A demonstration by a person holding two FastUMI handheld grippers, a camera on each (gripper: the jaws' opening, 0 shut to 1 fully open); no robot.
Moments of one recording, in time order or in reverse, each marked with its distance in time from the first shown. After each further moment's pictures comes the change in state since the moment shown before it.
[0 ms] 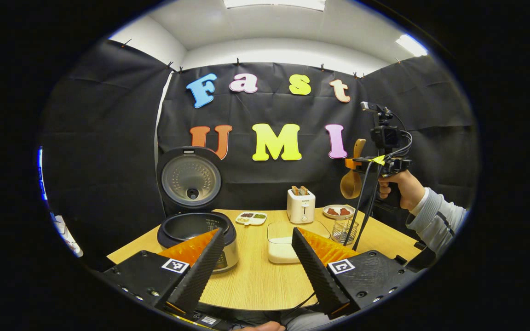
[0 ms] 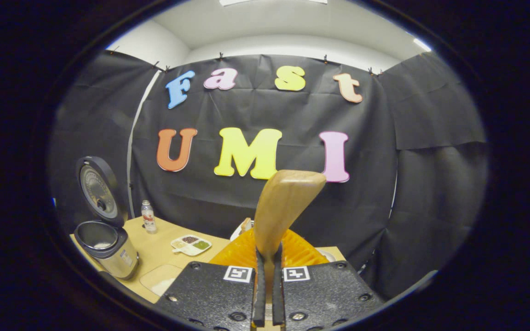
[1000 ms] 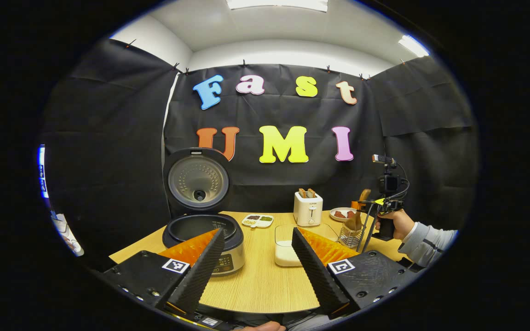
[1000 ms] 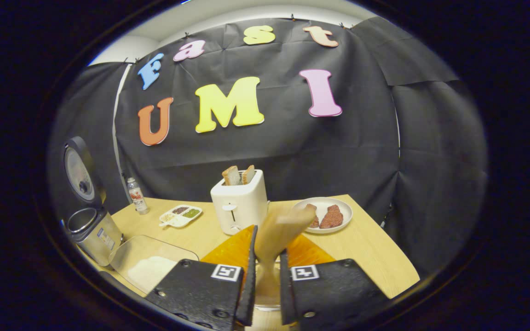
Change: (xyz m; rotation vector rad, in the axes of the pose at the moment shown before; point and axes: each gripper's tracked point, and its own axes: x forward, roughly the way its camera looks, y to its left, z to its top) left arm 0.007 0.014 0.003 -0.019 -0.021 0.041; right arm 0.052 -0.037 -0.151 0.181 0.223 0.006
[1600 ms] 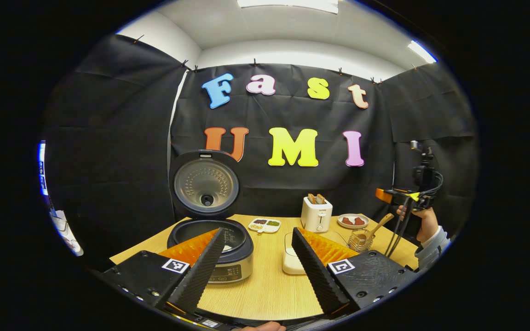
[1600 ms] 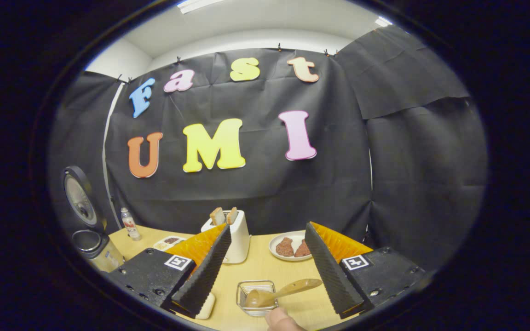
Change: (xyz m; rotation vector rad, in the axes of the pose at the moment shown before) left arm 0.028 0.031 0.022 -0.034 0.000 0.042; right arm -0.095 -0.015 0.093 0.003 -0.235 -0.104
